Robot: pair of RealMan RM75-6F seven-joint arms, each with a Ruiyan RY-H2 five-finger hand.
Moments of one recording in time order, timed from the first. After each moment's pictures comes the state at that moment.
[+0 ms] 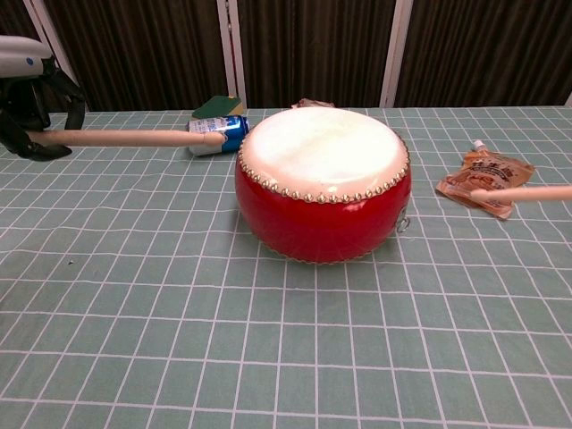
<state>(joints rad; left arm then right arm) -0.77 -1.14 -0.08 -2.09 0.78 1.27 0.65 0.29 -1.05 0.07 -1.74 -1.23 1.23 -0.16</state>
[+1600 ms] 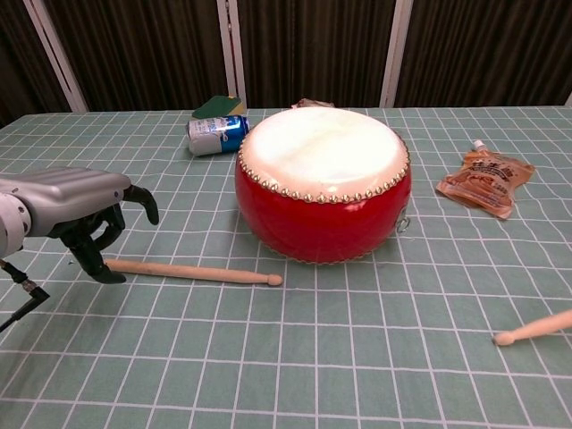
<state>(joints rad) -0.75 -1.51 -0.04 -1.85 0.71 1.27 0.82 0.34 -1.07 0.00 -1.75 -1.14 1.09 -0.45</state>
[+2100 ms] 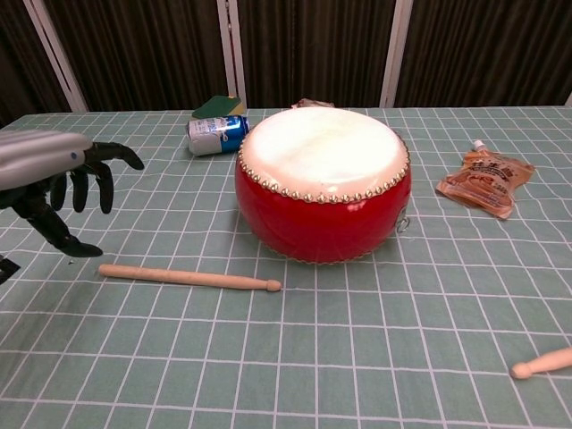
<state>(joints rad) -0.66 -1.40 0.00 -1.95 0.92 1.34 0.70 0.34 -1.07 0.01 -1.77 -1.09 1.12 -0.51</state>
